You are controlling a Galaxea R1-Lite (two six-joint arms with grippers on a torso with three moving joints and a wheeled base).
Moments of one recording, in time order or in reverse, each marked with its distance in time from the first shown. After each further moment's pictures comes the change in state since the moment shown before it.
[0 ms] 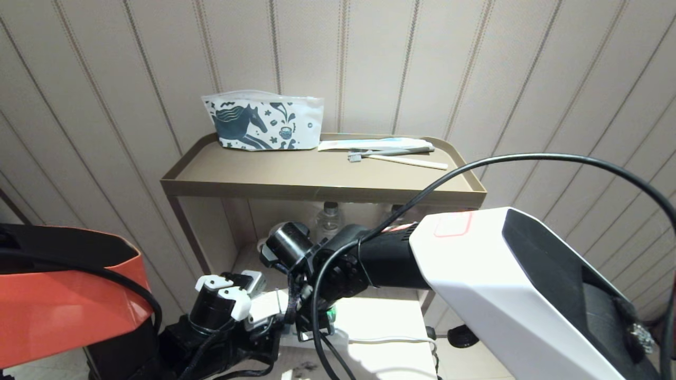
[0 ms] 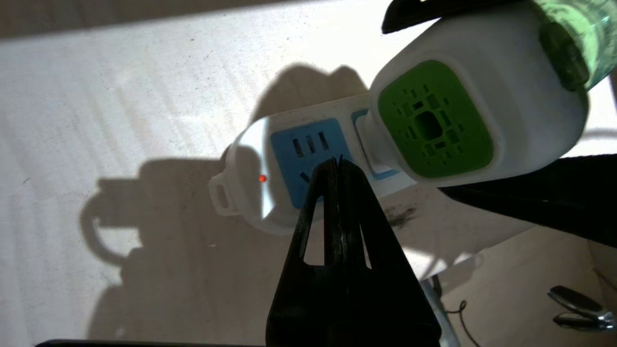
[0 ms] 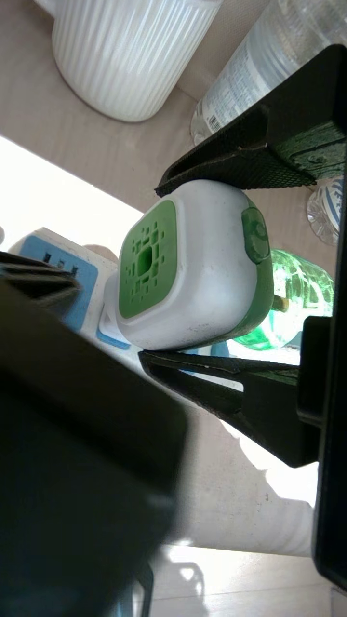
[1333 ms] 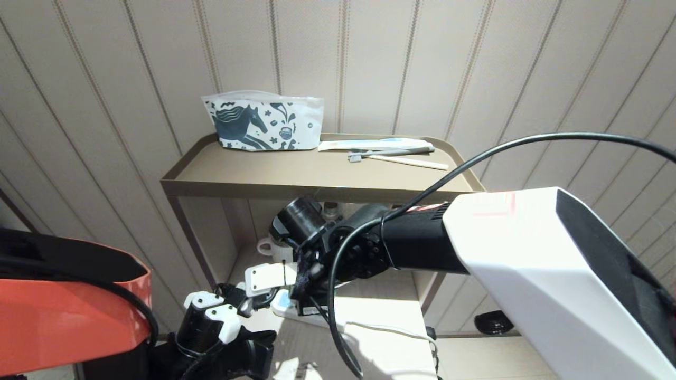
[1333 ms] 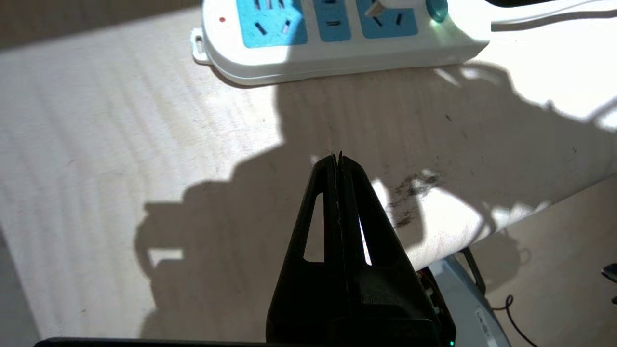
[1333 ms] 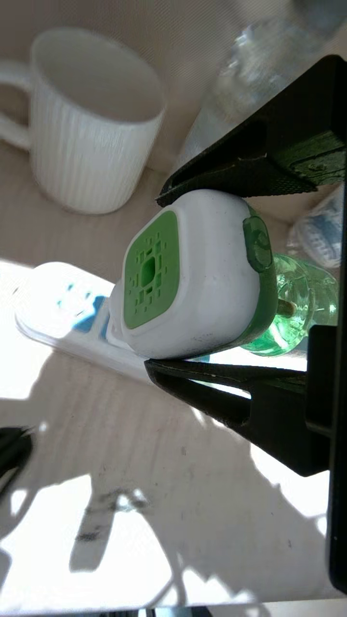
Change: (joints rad) left arm 0.000 0.011 0.119 -0.199 0.081 0.089; right arm 0.001 -0.066 0.023 -0.040 -0.003 0.020
